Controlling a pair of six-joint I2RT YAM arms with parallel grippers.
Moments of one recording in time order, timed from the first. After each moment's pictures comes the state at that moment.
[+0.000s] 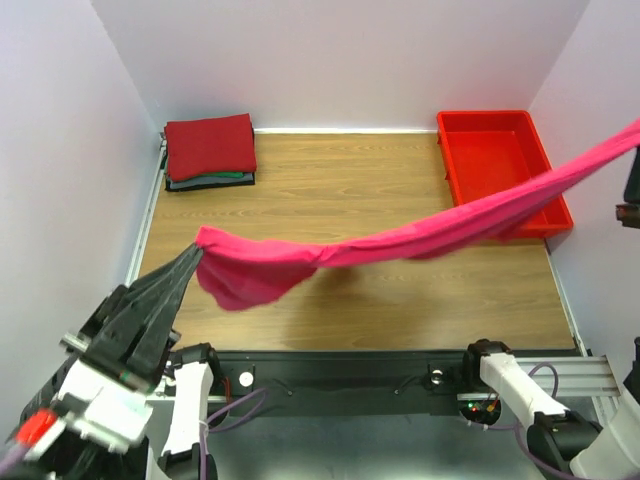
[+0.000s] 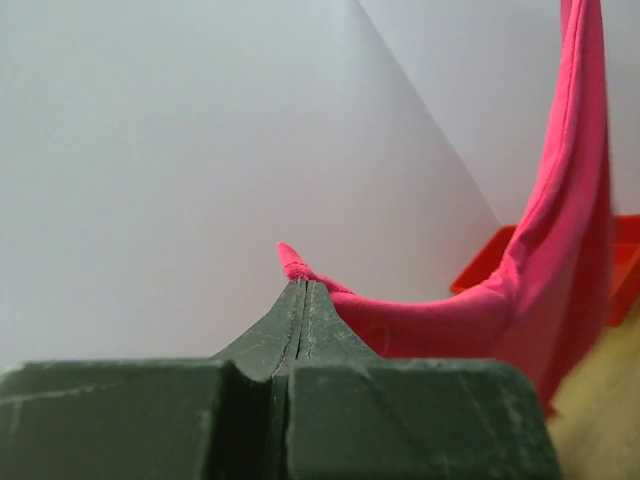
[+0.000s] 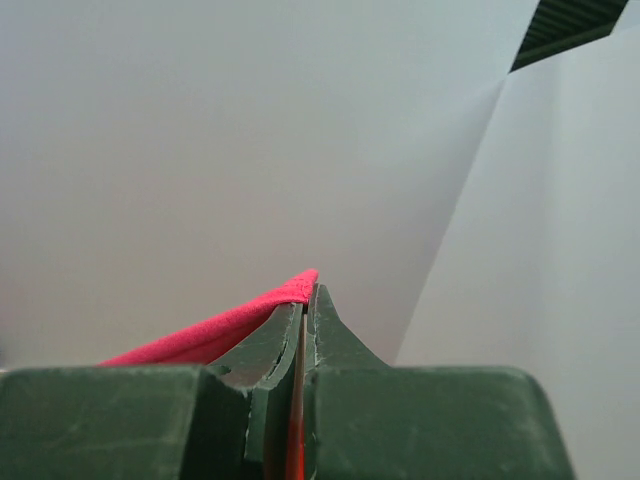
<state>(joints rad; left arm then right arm) 0.23 0.58 1.74 -0.30 0.94 -0.06 0.05 0.86 2.00 -0.56 -0.06 -0.30</state>
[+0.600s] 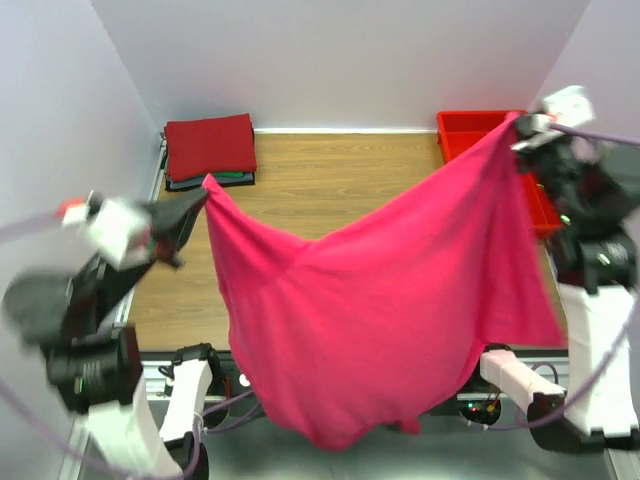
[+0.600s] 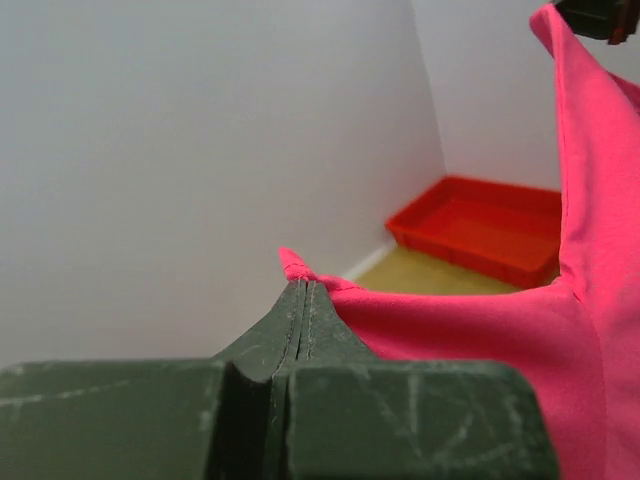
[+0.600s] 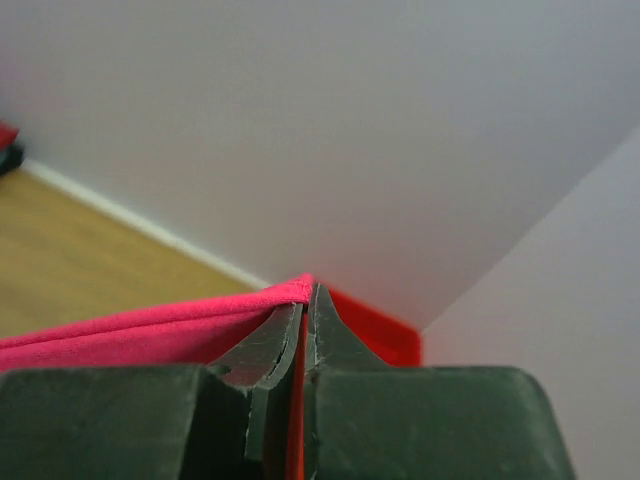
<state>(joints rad) 0.20 0.66 1.62 -0.45 0.90 -0.07 0.04 0.96 1.63 -0.41 -0.18 -0.42</state>
